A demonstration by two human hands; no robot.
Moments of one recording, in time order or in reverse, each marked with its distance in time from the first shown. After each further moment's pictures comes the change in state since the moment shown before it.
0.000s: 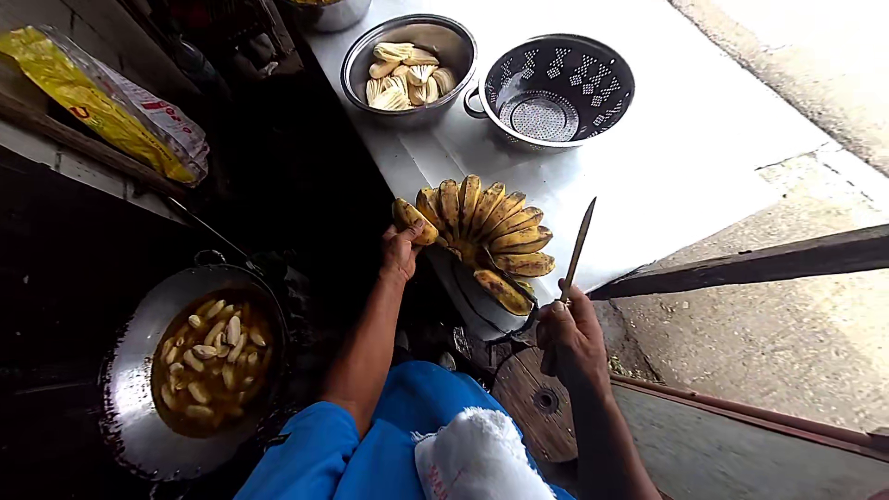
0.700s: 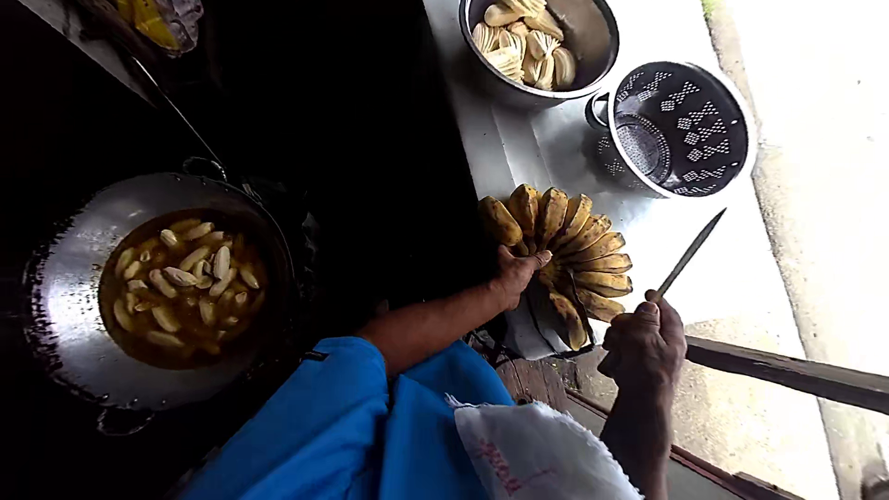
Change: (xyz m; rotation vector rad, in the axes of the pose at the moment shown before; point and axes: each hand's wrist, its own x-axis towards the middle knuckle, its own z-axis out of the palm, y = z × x) left_hand -0.052 -0.008 0.017 0.124 -0.204 -0.448; right_hand 0.048 -0.047 0.049 -0.439 0.234 0.030
